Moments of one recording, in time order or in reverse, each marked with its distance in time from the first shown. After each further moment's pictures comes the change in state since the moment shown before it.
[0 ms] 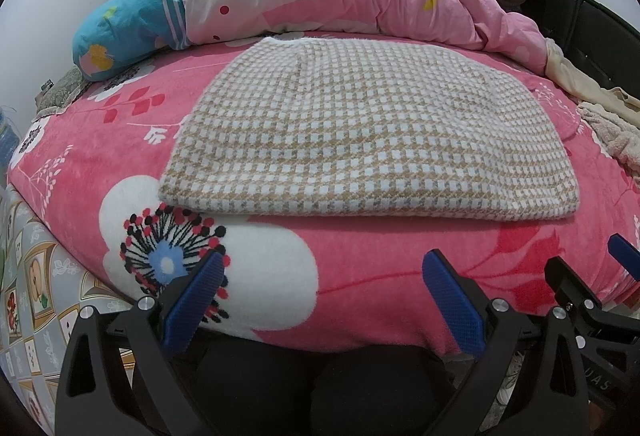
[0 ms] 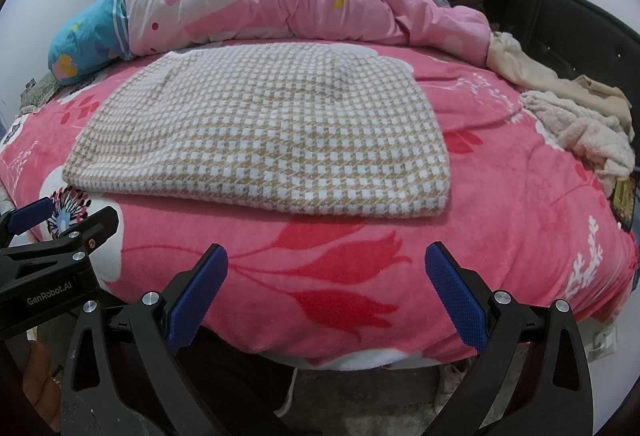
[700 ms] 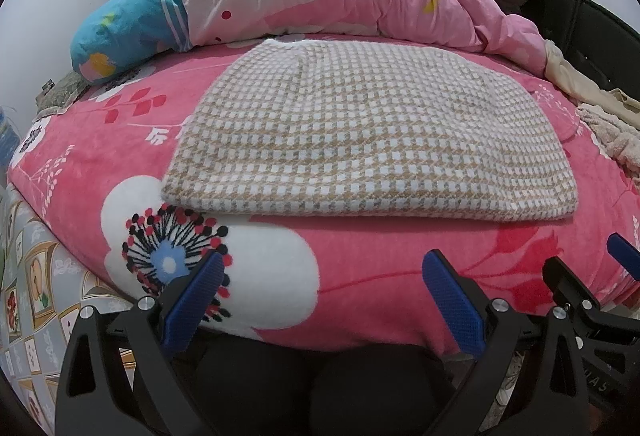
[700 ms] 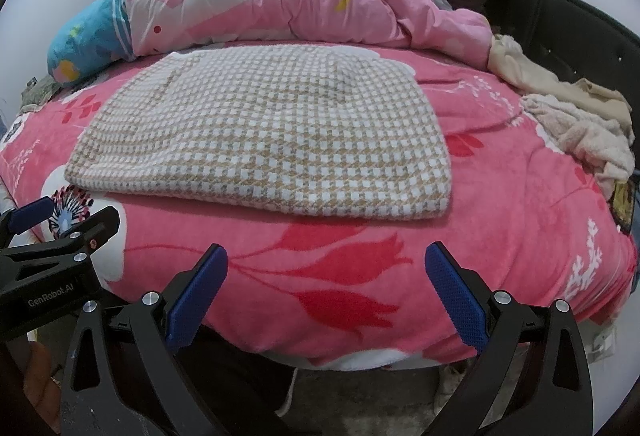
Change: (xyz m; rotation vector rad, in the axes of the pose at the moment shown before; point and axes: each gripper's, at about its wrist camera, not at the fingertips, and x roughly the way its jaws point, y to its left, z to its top) left arm -0.002 0.002 0.000 -0.002 -0.003 -0.006; right arm -0.001 0.005 0.002 -0.012 -0.004 -0.001
